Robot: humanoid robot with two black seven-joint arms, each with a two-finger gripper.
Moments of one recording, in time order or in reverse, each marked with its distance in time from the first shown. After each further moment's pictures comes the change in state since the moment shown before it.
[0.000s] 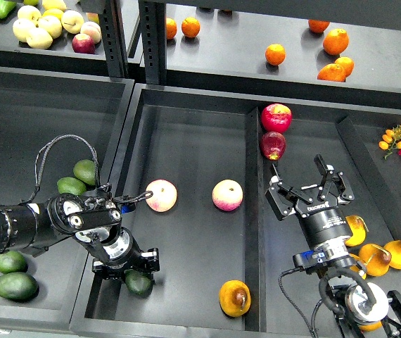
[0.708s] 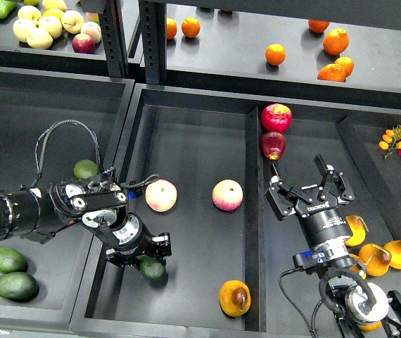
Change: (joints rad) left arm -0.142 0.001 -0.020 -0.020 -0.067 0.000 0.000; right arm 0.000 0.000 0.000 0.000 0.000 0.000 0.000
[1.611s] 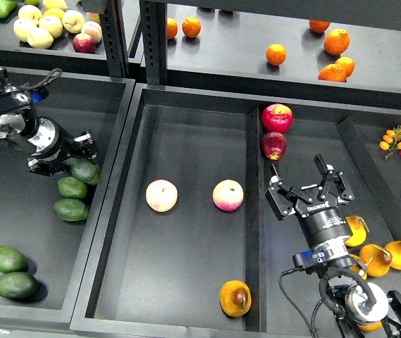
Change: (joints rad) left arm -0.085 0.446 -0.041 -0.021 -0.032 0.000 0.000; right arm 0.000 0.000 -0.001 0.000 0.000 0.002 -0.002
